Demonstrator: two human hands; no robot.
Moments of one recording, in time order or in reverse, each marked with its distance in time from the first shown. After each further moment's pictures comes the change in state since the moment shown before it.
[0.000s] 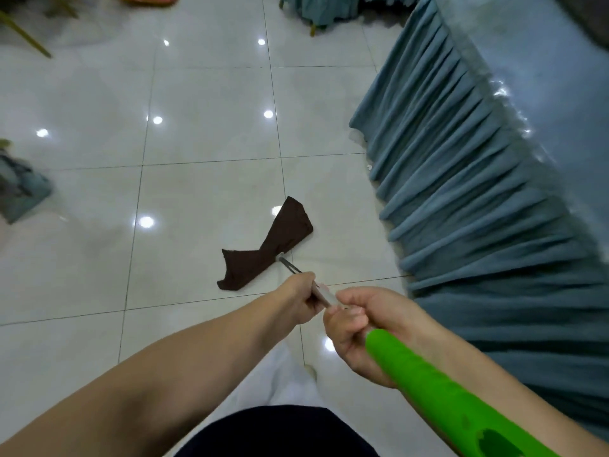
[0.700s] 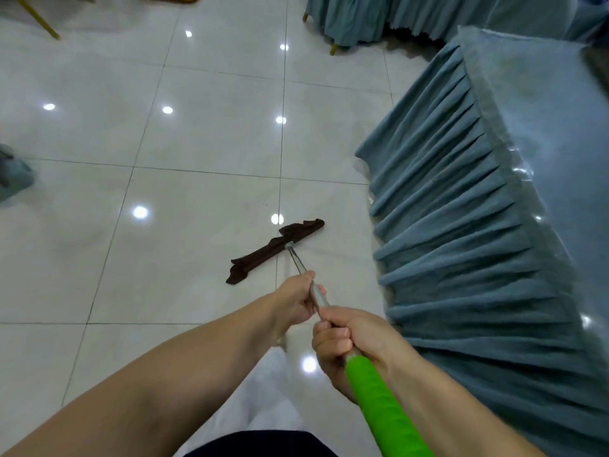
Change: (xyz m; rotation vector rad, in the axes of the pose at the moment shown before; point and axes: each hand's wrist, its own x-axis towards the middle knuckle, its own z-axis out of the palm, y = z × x) left_hand 0.063 0.131 0.078 -0.141 -0.039 0.062; right_hand 0.040 -0.134 0.066 -0.150 0.063 -0.102
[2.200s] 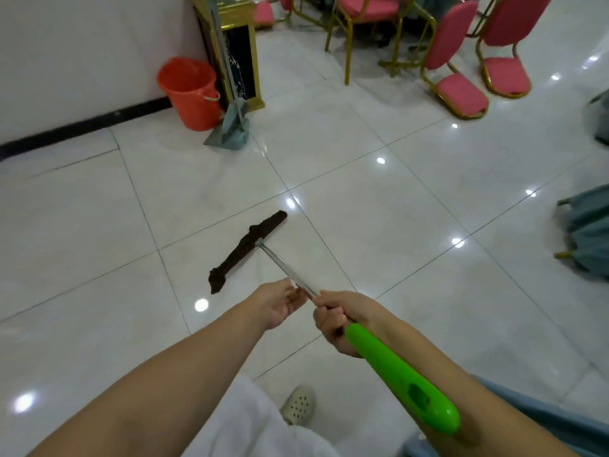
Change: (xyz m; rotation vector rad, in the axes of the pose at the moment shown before) left_hand 0.076 0.345 0.009 -1.044 0.300 0.497; right_hand 0.179 -0.328 0.350 -1.238 -0.118 0.435
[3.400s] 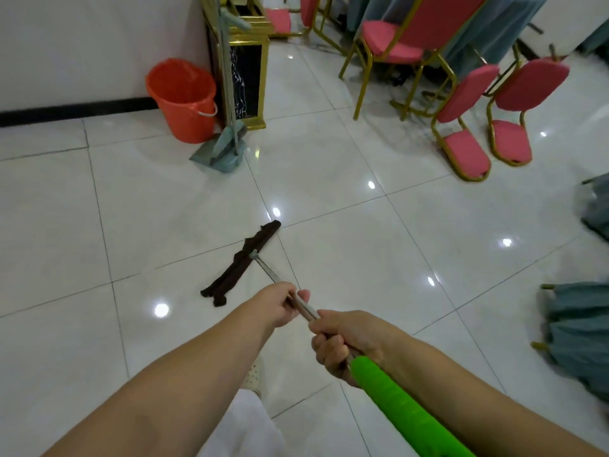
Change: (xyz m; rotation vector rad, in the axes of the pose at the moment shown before) left_hand 0.139 0.238 0.123 -0.294 0.030 -0.138; right_hand 0.038 -0.257 0.135 -0.360 0.134 0.043
